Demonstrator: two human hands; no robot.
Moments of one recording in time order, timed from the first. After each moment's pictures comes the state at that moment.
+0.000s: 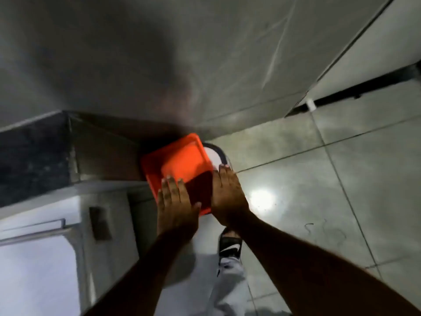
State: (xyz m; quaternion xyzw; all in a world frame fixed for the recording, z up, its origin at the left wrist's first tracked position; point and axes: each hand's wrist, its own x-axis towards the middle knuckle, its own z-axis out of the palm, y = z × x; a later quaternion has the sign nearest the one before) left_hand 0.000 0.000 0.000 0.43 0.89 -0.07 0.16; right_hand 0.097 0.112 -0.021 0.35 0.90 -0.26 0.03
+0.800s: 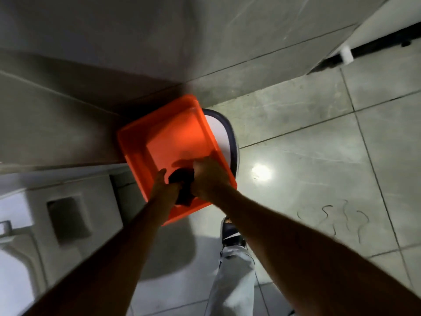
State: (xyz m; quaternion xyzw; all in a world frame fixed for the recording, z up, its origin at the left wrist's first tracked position) left_hand -0.056 0.009 -0.140 -0.17 0.80 0.36 0.46; right_hand 0.021 0.103 -0.146 0.40 0.77 -0.47 0.18
